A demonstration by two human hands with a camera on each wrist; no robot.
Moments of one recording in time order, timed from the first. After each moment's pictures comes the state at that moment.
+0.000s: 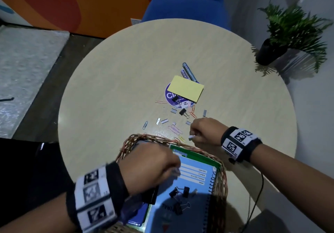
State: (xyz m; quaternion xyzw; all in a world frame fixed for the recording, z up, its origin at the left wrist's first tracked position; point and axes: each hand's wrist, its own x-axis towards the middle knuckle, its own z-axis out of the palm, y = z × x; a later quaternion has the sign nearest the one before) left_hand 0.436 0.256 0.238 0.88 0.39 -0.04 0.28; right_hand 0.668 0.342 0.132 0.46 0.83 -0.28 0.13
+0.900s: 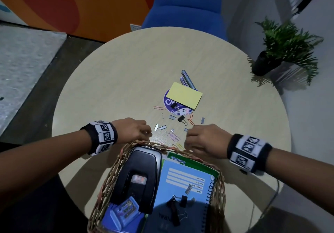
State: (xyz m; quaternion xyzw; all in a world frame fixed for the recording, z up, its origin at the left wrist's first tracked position) left_hand 0.359 0.371 0.124 0.98 0.17 -0.12 0.06; right_hand 0.670 0.328 0.171 0.29 0.94 -0.17 0.05
